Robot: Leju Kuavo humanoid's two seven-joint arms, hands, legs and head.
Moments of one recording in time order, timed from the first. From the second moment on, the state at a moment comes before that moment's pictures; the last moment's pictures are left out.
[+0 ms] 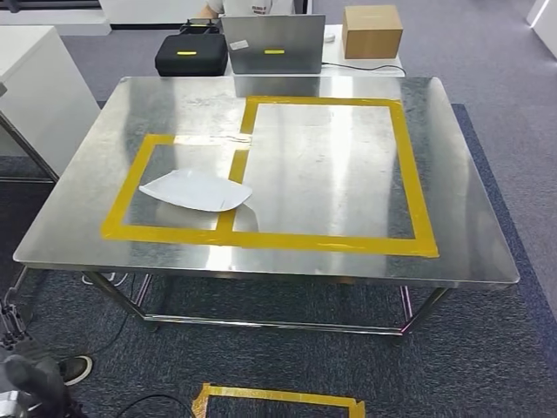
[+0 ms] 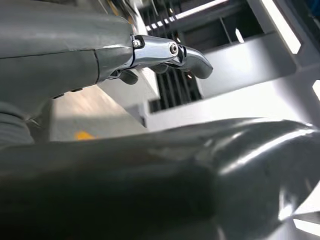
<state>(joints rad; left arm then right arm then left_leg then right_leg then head) 0.40 -0.10 -0.03 -1.96 -0.22 0.55 -0.59 -0.05 0.20 -0.80 -0.20 1.14 -0.09 -0.05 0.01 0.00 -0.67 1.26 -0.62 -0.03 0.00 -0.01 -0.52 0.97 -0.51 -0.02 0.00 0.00</state>
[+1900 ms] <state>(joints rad) -0.01 -0.18 0.74 -0.25 -0.79 0.39 -0.29 -0.04 0.20 -0.78 -0.20 1.25 -0.09 -0.04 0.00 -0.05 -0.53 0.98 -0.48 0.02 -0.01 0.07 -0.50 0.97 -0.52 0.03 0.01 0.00</state>
